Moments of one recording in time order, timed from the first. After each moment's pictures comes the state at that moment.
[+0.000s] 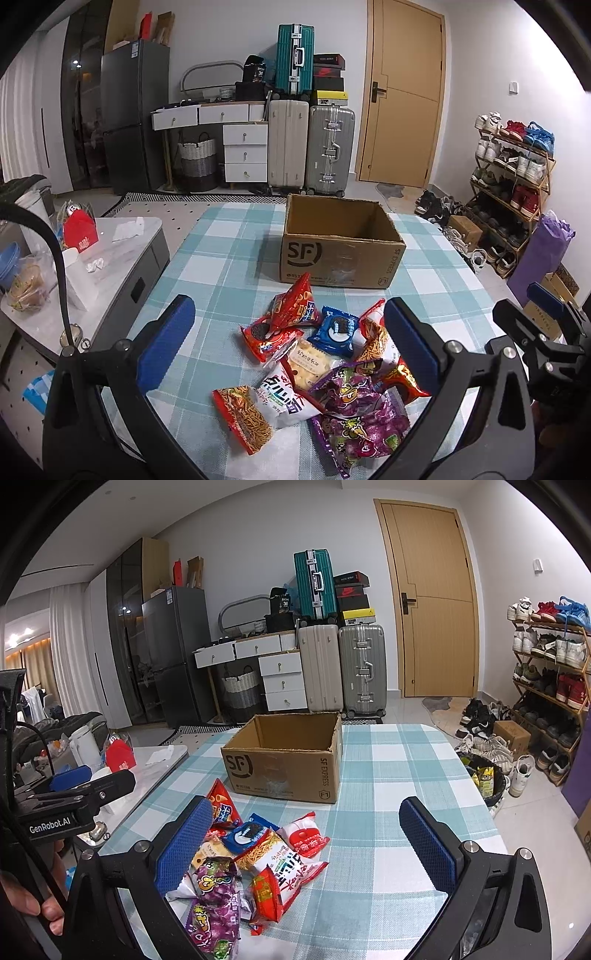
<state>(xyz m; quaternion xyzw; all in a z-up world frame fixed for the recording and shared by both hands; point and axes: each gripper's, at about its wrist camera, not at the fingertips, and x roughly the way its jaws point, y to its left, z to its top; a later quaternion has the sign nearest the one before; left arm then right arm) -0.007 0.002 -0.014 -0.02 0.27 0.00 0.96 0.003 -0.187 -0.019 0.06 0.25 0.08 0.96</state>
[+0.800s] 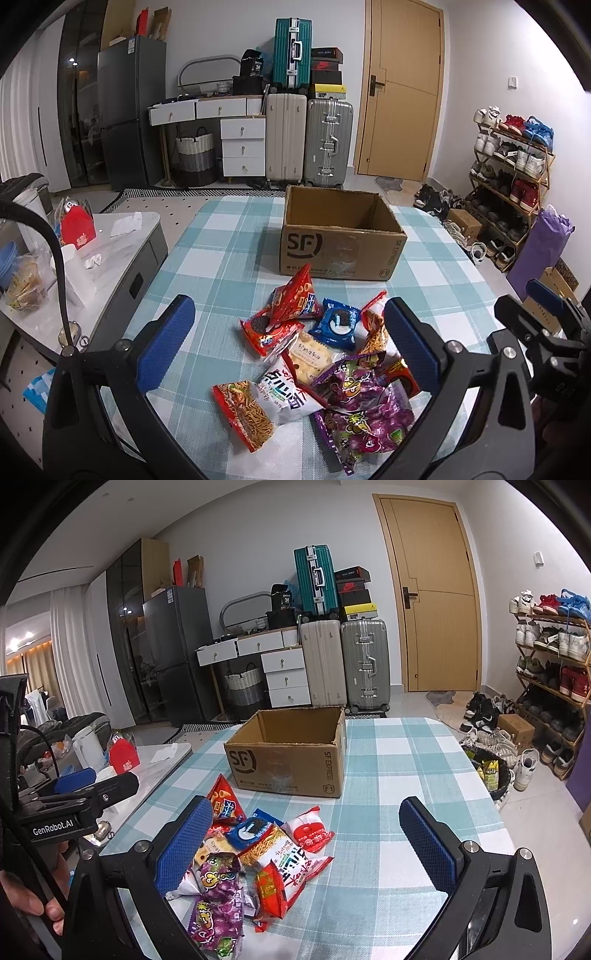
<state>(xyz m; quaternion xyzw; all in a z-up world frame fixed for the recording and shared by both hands) -0.006 0.009 -0.023 -0.02 0.29 -0.01 0.96 0.003 -0.184 -0.028 0.07 0.26 0.09 0.96</state>
